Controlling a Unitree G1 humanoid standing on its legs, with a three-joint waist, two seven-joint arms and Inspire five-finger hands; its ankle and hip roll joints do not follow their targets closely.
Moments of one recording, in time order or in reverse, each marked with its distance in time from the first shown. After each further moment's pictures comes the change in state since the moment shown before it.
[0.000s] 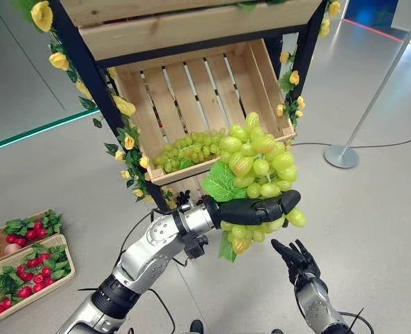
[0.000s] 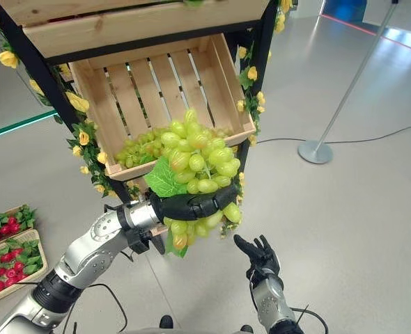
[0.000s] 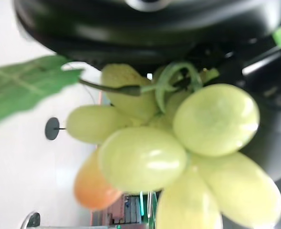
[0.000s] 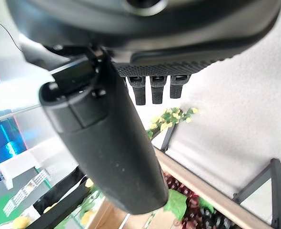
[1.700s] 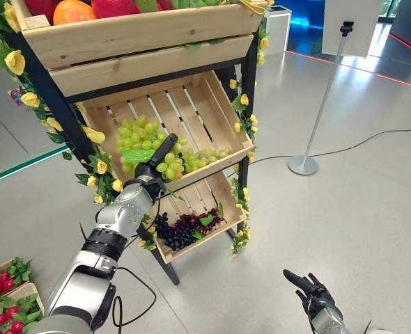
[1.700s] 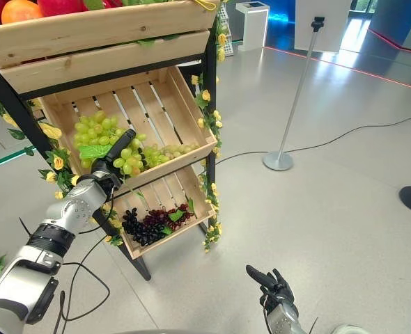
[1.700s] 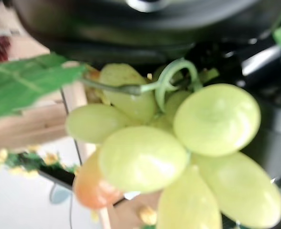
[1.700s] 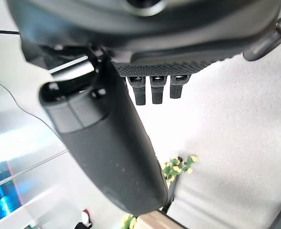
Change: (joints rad) left arm -0.268 0.028 0.192 0.819 -0.223 0.151 0.684; right arm 0.062 -0.049 -0.047 0.148 -0.001 0.050 0.053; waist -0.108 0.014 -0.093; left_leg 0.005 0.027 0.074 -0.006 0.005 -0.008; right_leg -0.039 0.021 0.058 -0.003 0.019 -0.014
